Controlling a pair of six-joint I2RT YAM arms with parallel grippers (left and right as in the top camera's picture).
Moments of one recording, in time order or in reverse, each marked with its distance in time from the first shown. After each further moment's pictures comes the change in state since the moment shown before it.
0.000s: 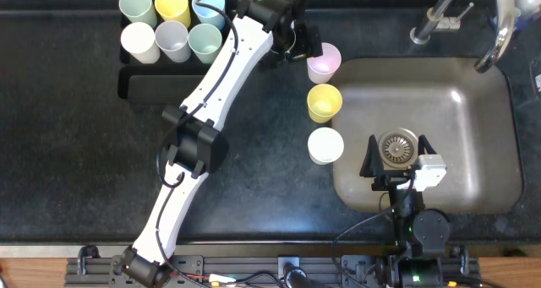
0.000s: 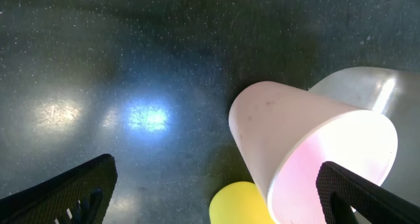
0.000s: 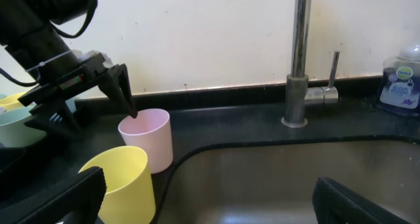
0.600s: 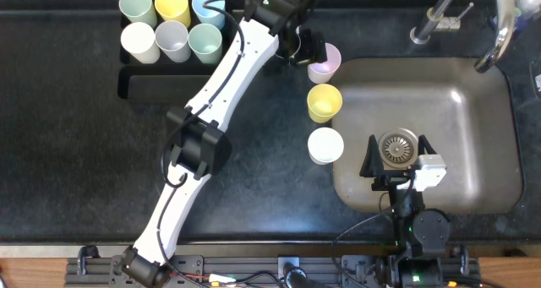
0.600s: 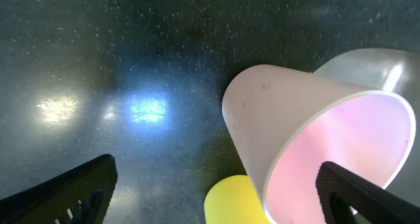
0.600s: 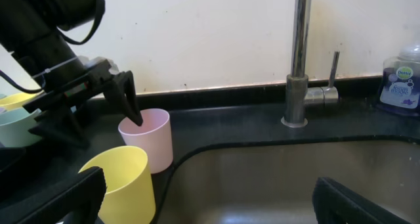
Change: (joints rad) left arm -0.021 0.008 -0.019 0.002 0.016 -0.006; right arm 0.000 0.000 0.000 0.000 0.000 0.000
